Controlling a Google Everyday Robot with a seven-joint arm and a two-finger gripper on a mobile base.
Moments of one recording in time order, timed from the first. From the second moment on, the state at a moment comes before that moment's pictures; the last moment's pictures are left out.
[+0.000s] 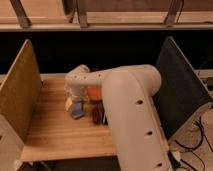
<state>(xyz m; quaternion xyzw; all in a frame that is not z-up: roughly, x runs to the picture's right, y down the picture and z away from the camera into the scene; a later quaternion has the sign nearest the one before) -0.172 0.100 0.894 -0.33 0.08 0.46 0.82</state>
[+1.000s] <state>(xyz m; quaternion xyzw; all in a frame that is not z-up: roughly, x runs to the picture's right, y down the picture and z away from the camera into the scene) -0.180 0.102 0.892 -0.25 0.05 0.45 0.86</state>
